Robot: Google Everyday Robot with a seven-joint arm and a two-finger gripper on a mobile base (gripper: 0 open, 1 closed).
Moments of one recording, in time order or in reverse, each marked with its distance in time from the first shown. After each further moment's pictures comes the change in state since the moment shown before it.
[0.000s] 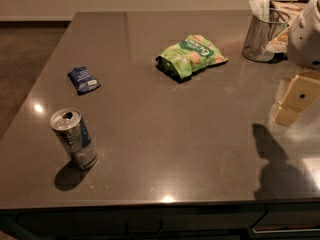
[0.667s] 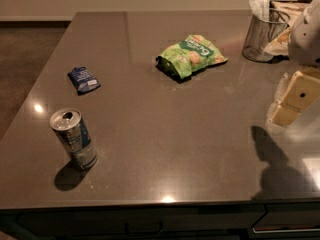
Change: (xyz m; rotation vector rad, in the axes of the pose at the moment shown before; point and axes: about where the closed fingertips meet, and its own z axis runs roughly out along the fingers) arm -0.006 0.007 -0.003 -0.042 -0.058 0.038
